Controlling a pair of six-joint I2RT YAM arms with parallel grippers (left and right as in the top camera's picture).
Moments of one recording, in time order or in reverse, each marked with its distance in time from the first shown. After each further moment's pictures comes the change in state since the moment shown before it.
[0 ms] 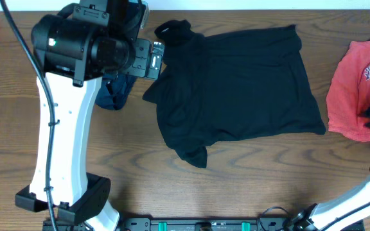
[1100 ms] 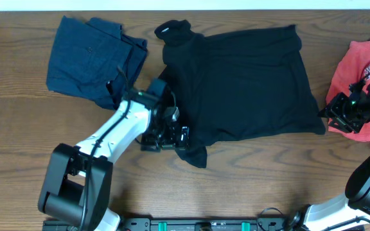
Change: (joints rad) left arm -0.104 -0.080 -1.410 0.758 0.404 -0.238; right arm 0.277 -0.232 -0.229 -0.068 0.034 -0.033
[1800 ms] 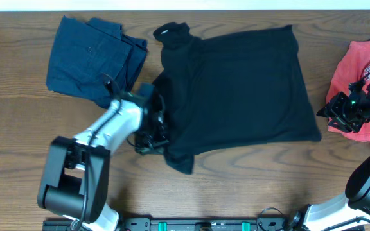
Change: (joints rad) left arm 0.128 0.038 0.025 -0.111 0.003 -0.134; right arm 0.000 0.000 0.000 0.005 -0.016 0.000
